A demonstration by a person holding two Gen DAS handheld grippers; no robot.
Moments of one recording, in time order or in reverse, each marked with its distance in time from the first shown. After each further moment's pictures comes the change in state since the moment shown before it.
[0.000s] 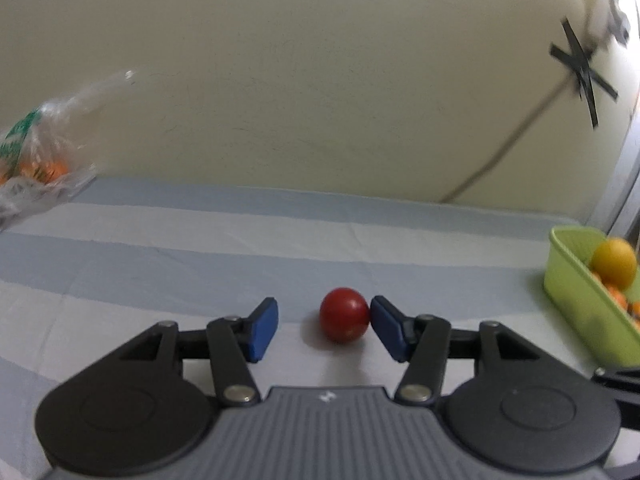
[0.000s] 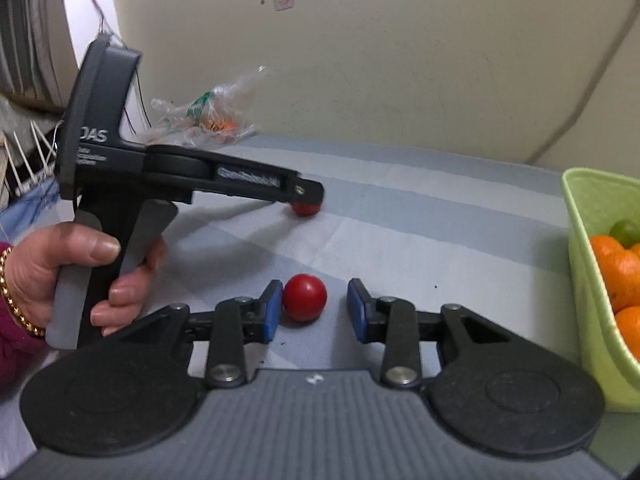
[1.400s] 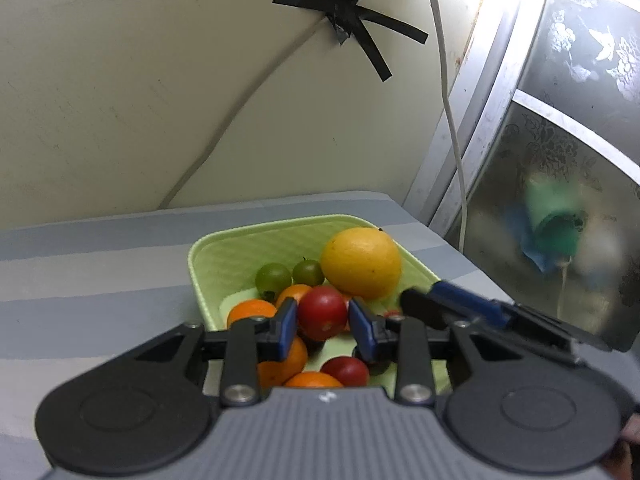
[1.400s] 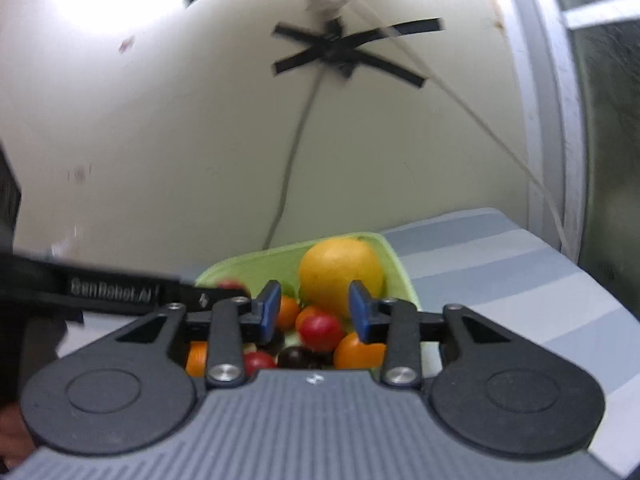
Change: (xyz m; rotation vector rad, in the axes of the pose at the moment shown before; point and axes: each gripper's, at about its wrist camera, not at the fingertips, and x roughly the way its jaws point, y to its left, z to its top) left arm -0.001 -0.214 0.012 0.130 0.047 -0.360; right arm -0.133 -0.144 -0.034 0.326 -0.383 -0.397
